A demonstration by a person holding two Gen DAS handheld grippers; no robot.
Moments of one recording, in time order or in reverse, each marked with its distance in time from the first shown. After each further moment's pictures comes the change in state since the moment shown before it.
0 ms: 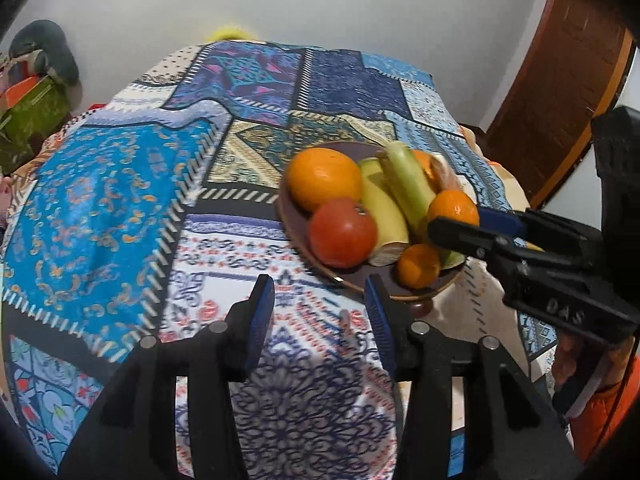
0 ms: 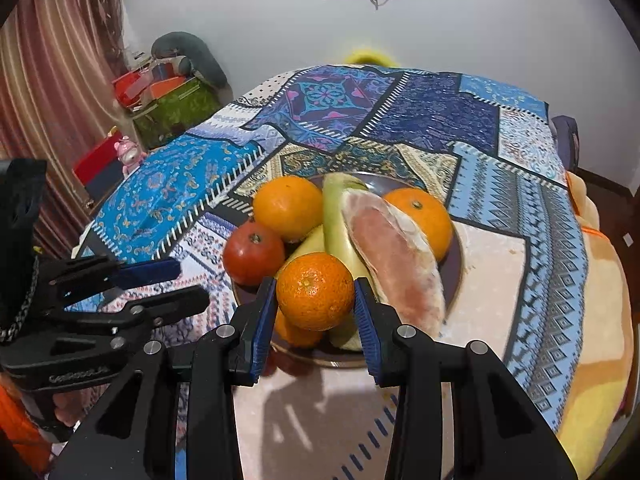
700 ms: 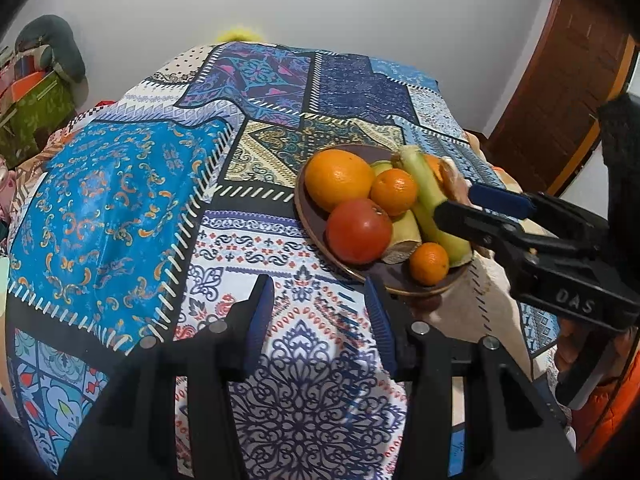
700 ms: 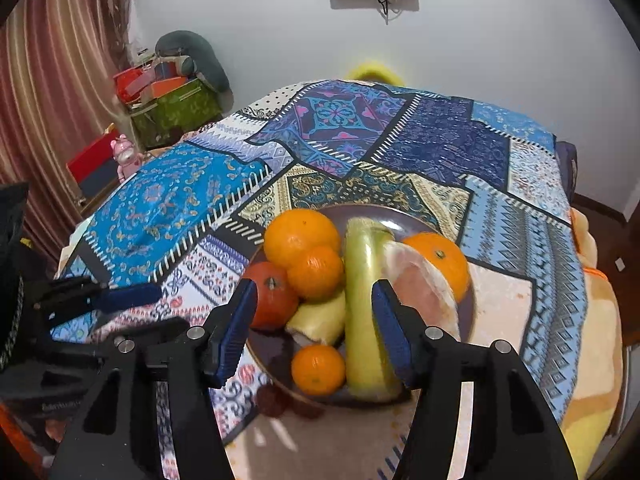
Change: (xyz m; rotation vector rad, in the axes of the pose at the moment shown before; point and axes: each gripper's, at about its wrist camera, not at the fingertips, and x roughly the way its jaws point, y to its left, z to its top) left arm -0.008 0.007 -0.003 -0.014 -0.007 -0.004; right arm -0.003 0.014 0.011 -0.048 -0.037 -0.054
